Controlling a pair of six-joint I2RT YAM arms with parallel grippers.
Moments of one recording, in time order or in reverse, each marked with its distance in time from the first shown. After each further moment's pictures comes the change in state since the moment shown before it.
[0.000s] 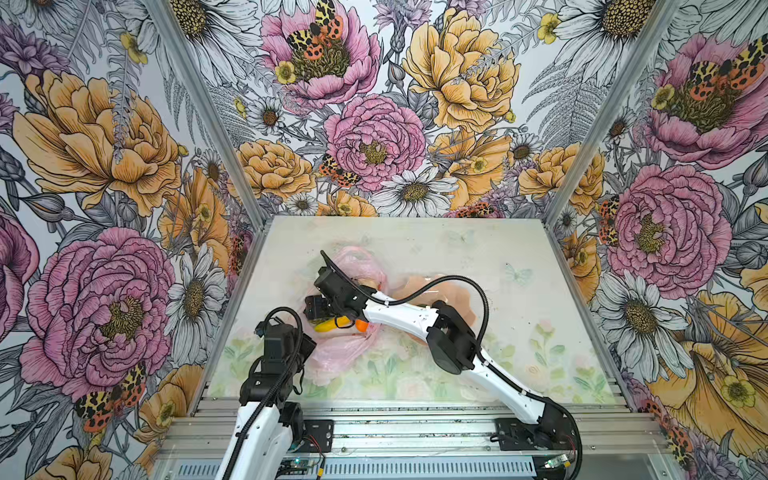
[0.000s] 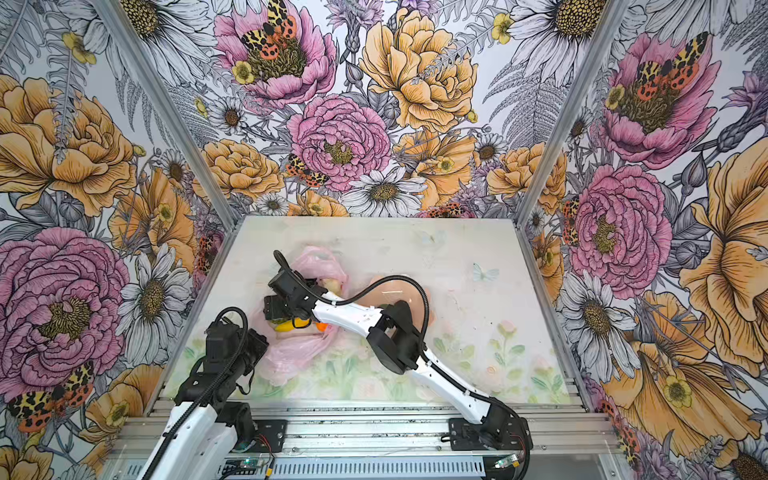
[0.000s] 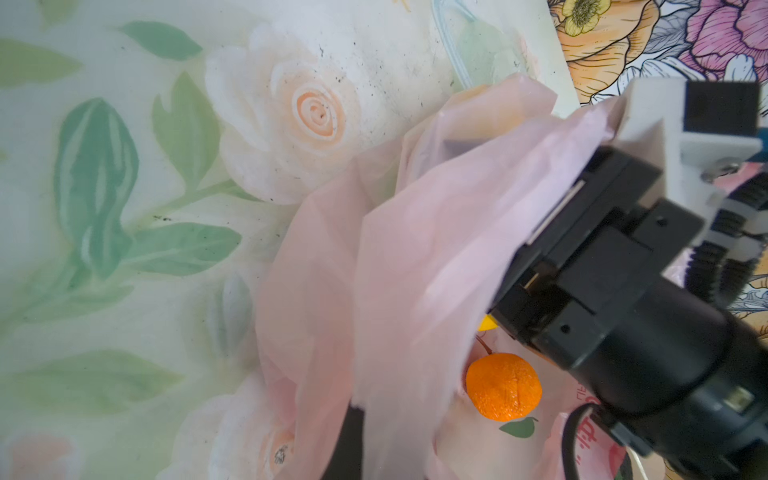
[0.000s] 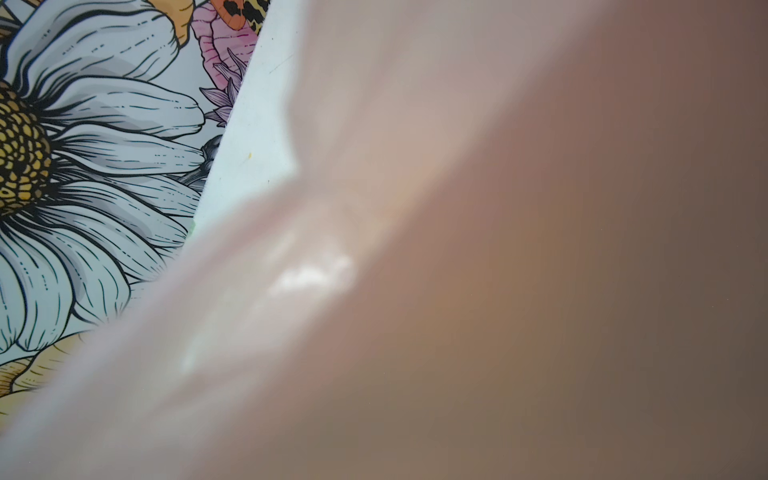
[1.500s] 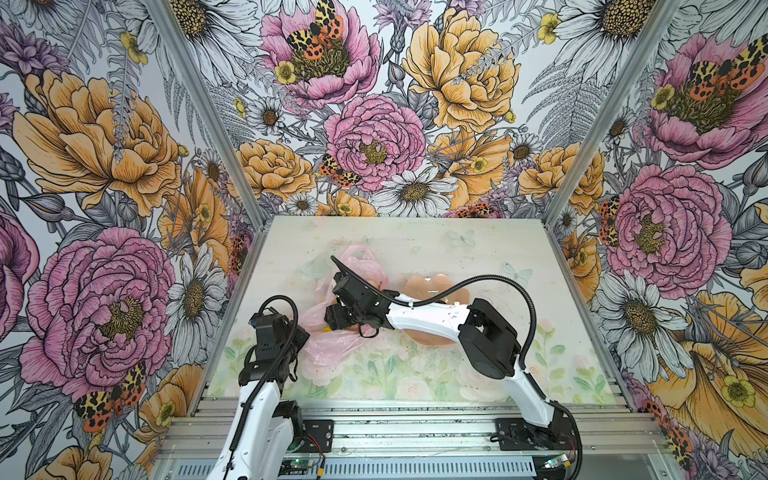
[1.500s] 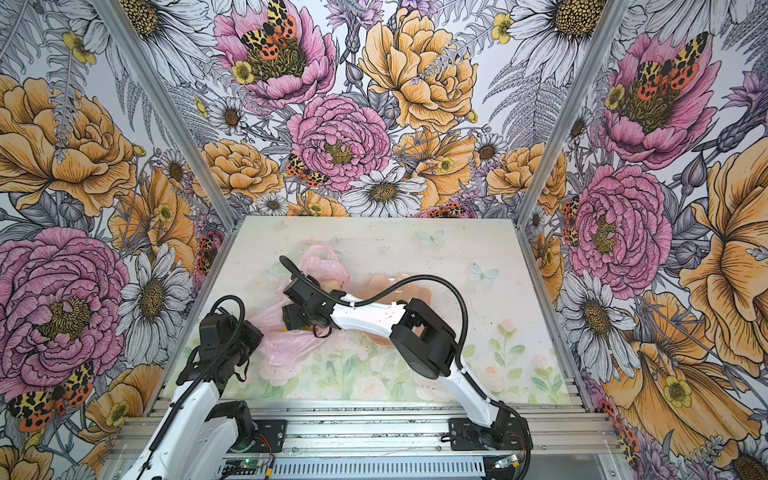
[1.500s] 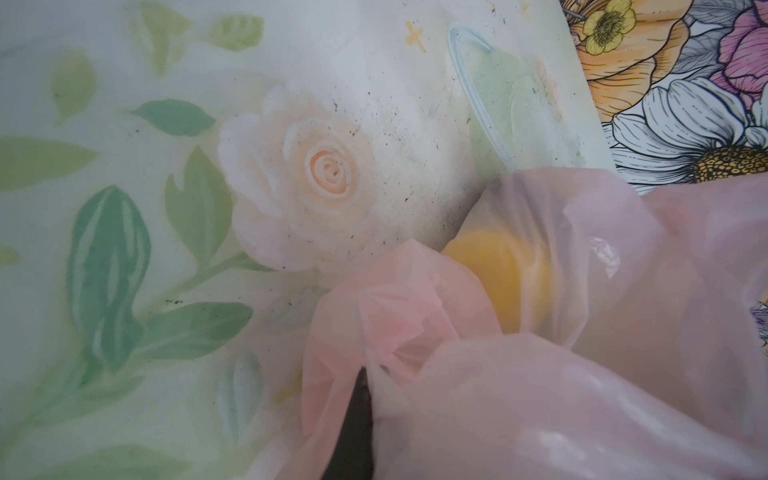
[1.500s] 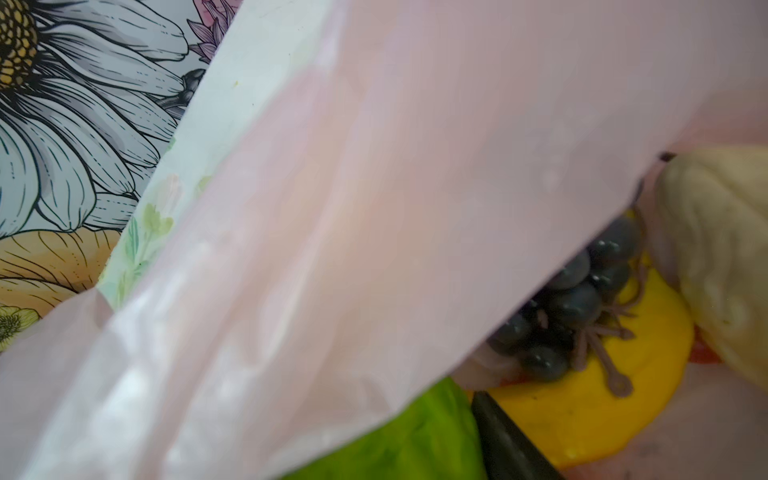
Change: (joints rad) left arm 0.167 0.216 0.033 0.156 0.092 0.131; right arm 0.005 -0.425 -0.607 0.113 0.081 -0.151
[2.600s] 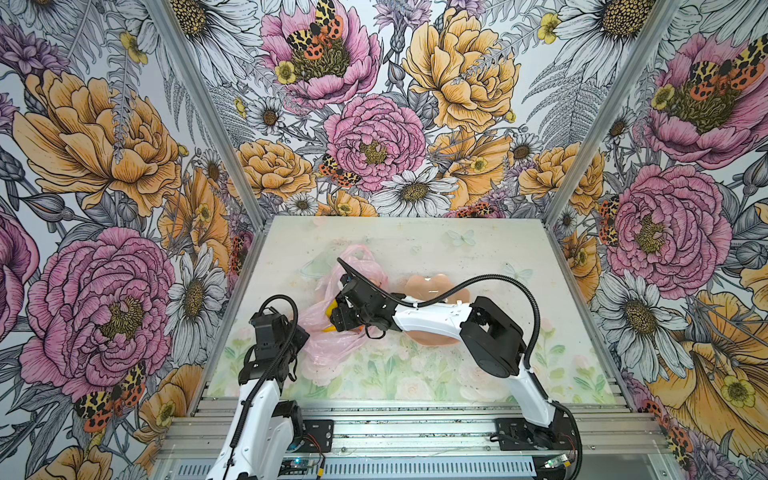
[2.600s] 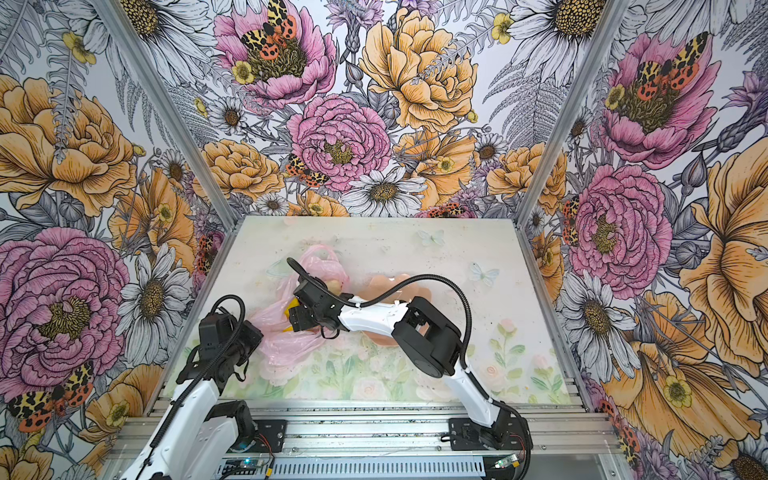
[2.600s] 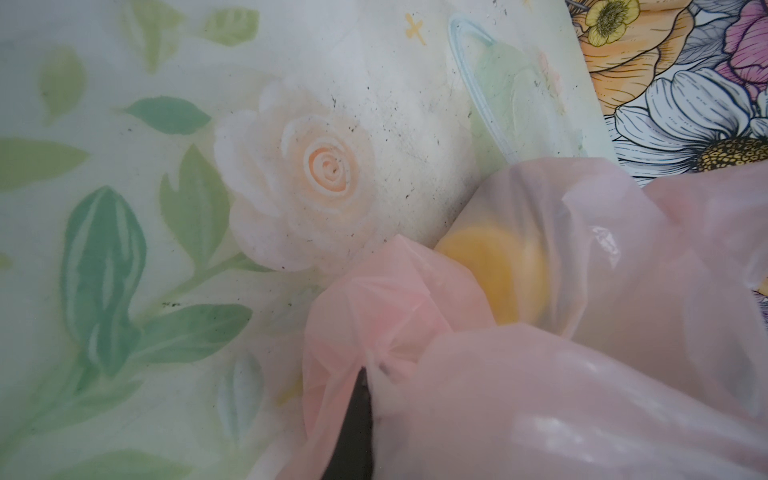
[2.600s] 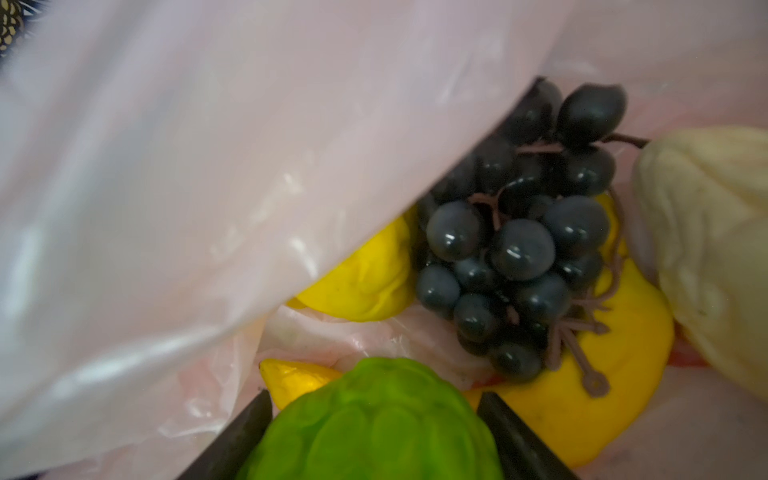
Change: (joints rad) left arm 0.011 0.011 0.000 0.007 0.024 0.019; right arm -0.026 -0.031 -0.121 0.105 -0.026 -0.030
